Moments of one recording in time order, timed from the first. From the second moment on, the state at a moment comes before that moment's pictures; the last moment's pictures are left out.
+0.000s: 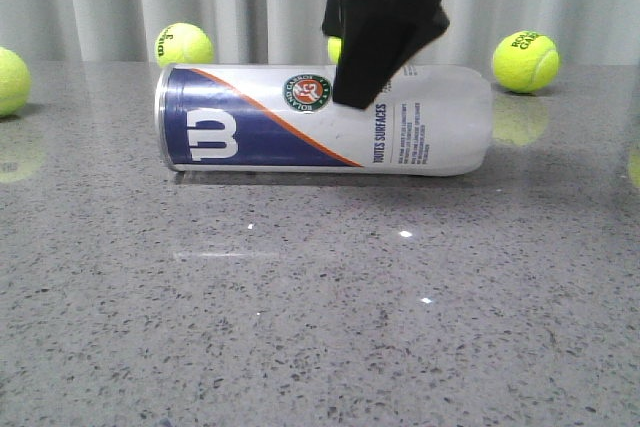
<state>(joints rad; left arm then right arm) -0.05 0.00 0.00 -0.03 0.12 0.10 0.62 1.68 -1.52 0.08 0.96 -0.98</state>
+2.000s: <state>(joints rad) -0.05 0.00 0.00 -0.03 0.06 0.10 0.45 0.39 -0.60 -0.02 0.67 0.28</state>
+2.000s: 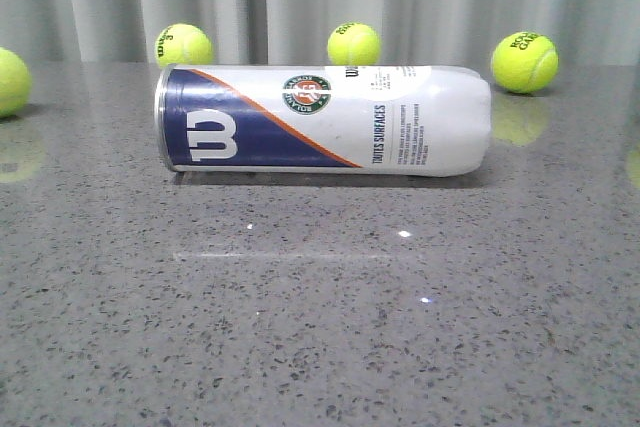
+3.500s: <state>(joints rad) -0.05 0.79 -0.67 -0.20 0.69 0.10 0.45 0.25 -0.57 -0.02 0.67 0.28</state>
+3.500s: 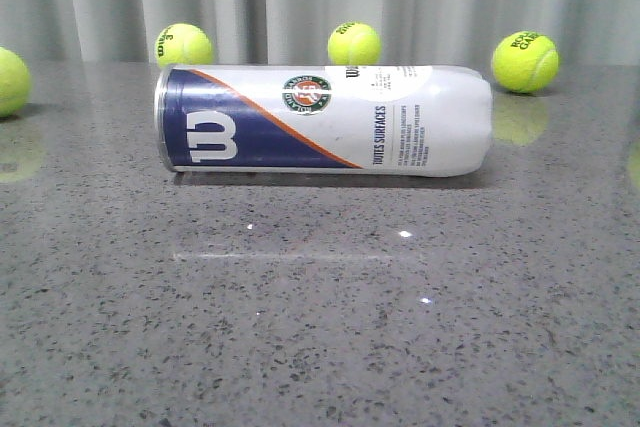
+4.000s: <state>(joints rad) -0.06 1.25 -0.95 -0.84 0.89 0.46 0.45 0.25 -0.57 -0.02 0.67 0.28</state>
